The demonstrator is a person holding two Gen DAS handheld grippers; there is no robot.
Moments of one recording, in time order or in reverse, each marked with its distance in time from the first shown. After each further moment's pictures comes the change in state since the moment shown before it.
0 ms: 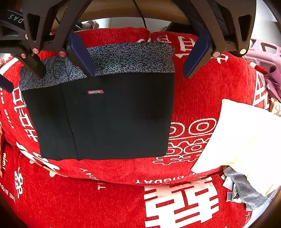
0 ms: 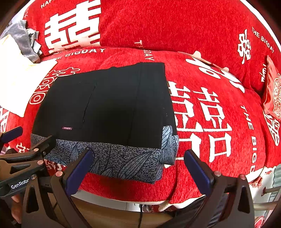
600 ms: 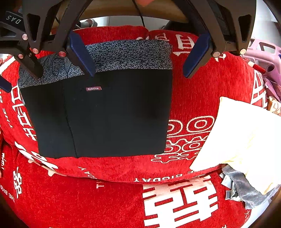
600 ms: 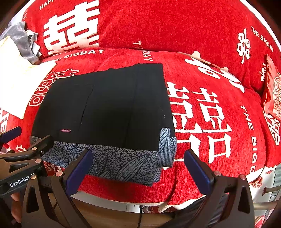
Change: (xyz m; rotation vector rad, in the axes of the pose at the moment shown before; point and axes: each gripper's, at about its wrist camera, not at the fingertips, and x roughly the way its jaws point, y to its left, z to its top) left arm -0.001 -0.002 0.003 0.000 -0.006 0.023; right arm -0.001 -0.005 0.003 -0.001 -0.008 0.009
